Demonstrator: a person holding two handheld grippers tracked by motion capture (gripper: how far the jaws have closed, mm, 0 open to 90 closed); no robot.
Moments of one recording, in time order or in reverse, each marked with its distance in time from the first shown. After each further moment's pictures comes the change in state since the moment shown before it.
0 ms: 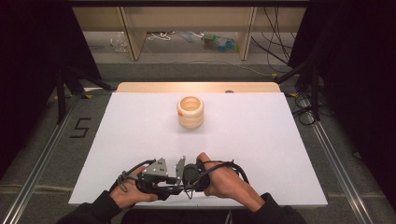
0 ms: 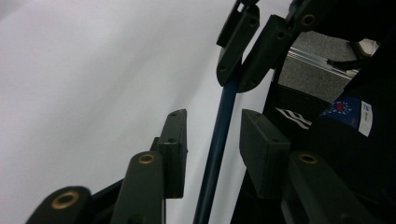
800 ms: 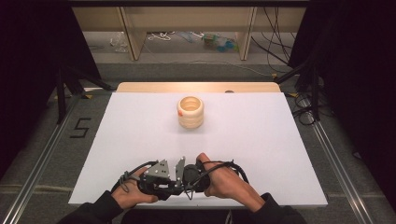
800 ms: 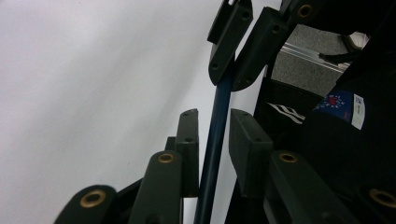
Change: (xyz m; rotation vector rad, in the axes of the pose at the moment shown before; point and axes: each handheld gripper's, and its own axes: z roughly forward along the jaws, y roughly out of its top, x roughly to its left) left arm 0.000 0.000 0.004 0.012 -0.024 0.025; right arm -0.001 0.000 0.000 -0.019 0.009 -0.039
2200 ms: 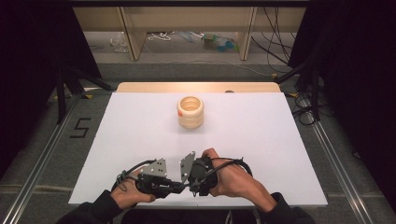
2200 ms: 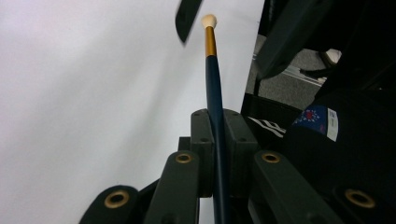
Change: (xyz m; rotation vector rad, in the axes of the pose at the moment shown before) left arm 0.001 0.002 -0.008 -0.066 -0.049 0.009; right arm 0.007 -0.008 -0.035 -0.072 -0.059 0.093
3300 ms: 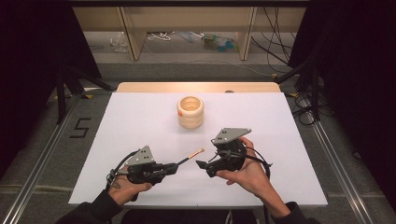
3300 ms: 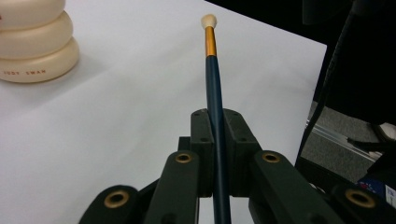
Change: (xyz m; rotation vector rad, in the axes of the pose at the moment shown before) left arm 0.015 -0.001 -0.021 -0.235 0.202 -0.132; right arm -0.023 -0.063 -0.024 -0.478 -0.200 0.632
